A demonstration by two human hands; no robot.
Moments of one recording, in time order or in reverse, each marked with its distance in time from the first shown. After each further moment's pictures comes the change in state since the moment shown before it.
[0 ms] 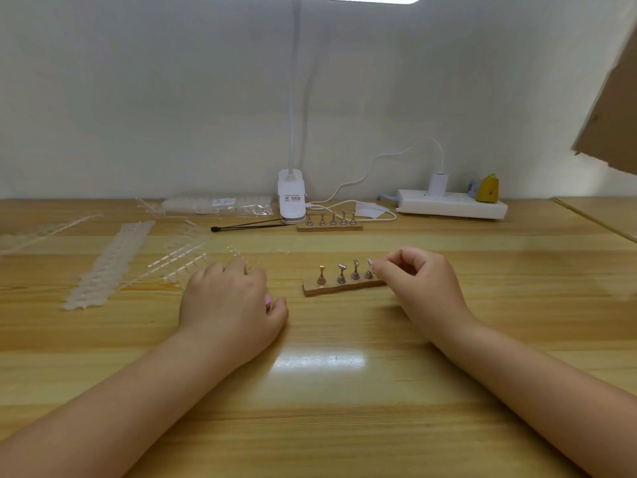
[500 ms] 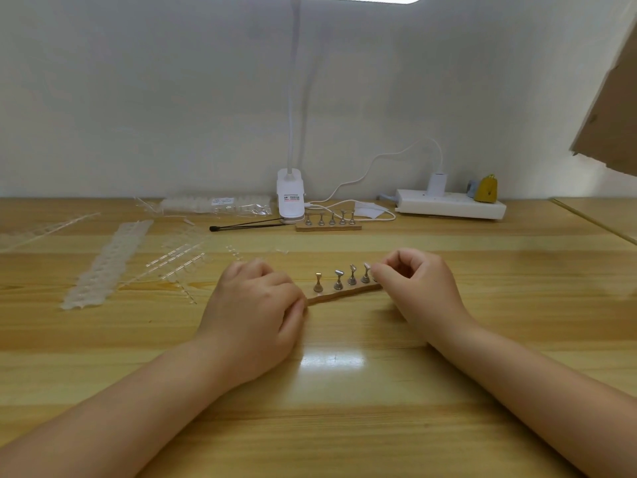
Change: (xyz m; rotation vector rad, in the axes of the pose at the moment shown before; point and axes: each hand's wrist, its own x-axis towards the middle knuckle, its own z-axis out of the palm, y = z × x) left_hand -0.011 0.009 -0.005 -0.285 0.151 0.376; right_hand 0.000 0.001 0.002 -0.043 0.001 -0.018
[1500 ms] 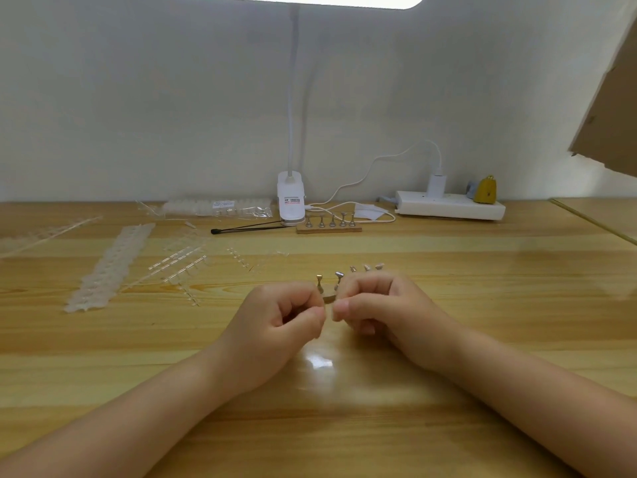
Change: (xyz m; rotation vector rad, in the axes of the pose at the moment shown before) left_hand -0.004 0.016 -0.006 -1.012 0.026 0.016; right_hand -0.020 -0.031 0.004 0.453 -0.606 0.055
